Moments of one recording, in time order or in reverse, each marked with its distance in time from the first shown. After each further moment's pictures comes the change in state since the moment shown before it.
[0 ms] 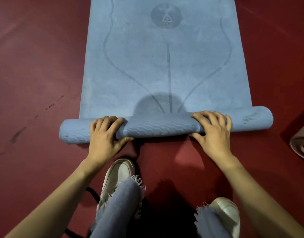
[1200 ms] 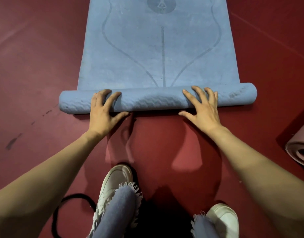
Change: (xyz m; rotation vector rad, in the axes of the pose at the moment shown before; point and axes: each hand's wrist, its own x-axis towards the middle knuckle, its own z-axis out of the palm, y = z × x) left_hand 0.081 -0.036 0.022 -0.111 0.137 -0.057; right_hand 0.084 0.015 0.018 0.052 -0.021 -0.072
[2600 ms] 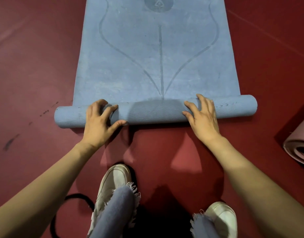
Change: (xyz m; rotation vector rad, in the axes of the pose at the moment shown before) left_hand -0.028 0.011 -0.012 0.031 -0.055 -0.012; right_hand -0.027 -0.011 0.001 -0.003 0.004 0.083
